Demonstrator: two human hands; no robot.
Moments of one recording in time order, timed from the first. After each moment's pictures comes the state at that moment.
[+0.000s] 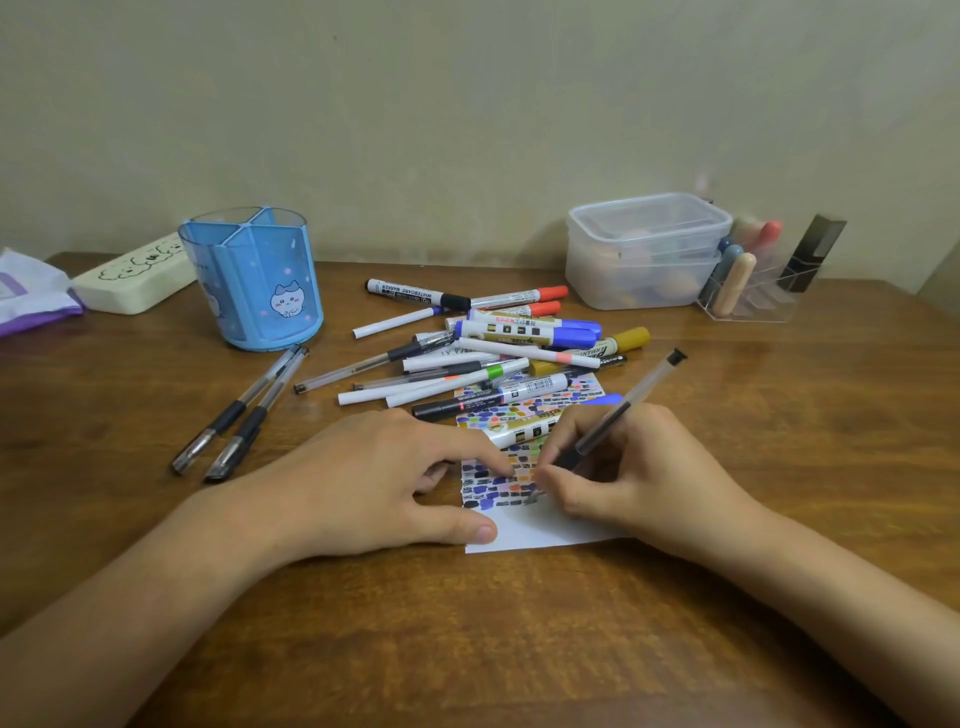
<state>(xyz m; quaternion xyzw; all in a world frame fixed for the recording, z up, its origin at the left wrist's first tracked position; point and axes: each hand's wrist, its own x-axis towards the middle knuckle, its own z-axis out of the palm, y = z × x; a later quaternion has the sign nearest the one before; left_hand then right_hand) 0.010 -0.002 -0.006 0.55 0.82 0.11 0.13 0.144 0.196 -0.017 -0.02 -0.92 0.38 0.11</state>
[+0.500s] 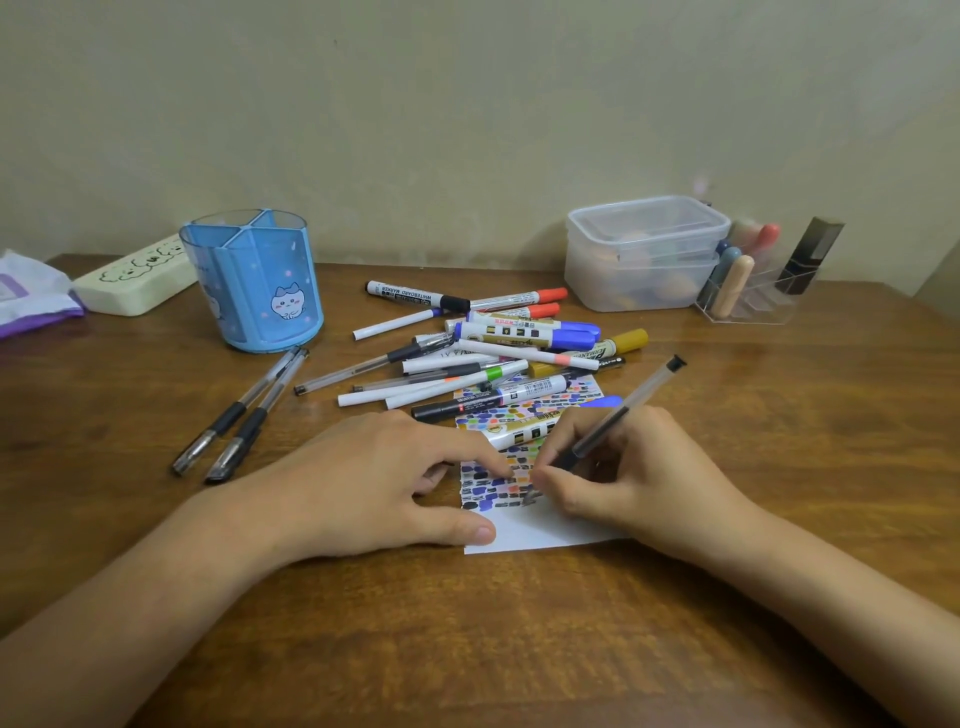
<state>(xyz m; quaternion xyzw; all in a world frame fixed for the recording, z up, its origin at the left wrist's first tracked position) 0.011 -0.002 -0.005 0.55 0.82 0.10 0.13 0.145 0.195 -0.016 -0.01 -0.92 0.38 0.11</state>
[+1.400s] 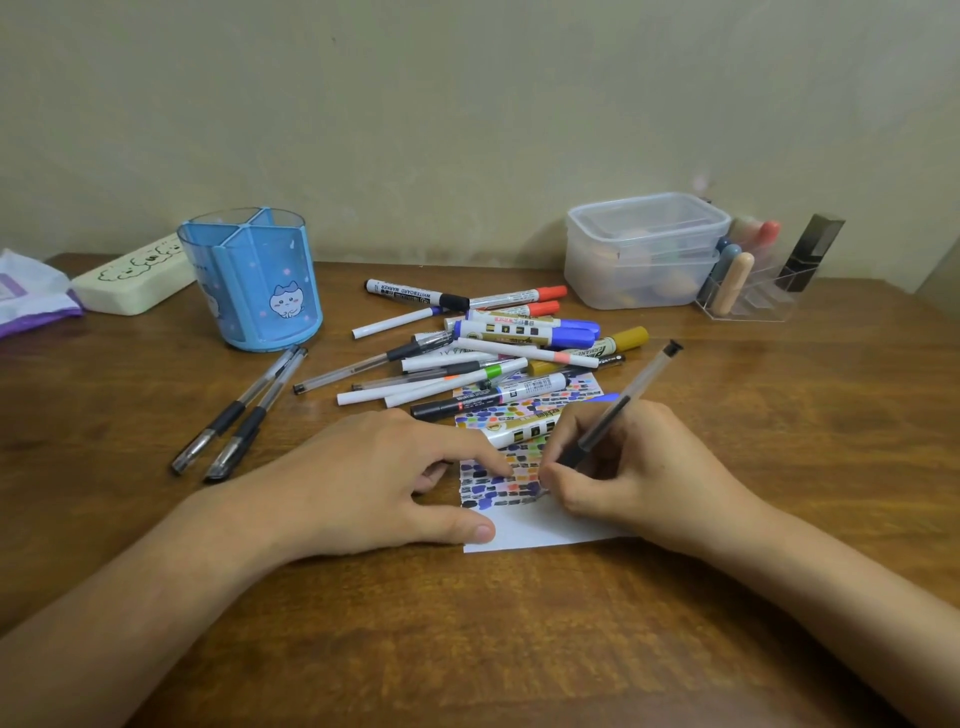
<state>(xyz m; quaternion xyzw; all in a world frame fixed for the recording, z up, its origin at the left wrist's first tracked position) 0.011 -0.002 -0.004 0.55 0.82 0.10 0.14 0.145 0.196 -0.013 -0.02 -0.92 0.39 0.10</state>
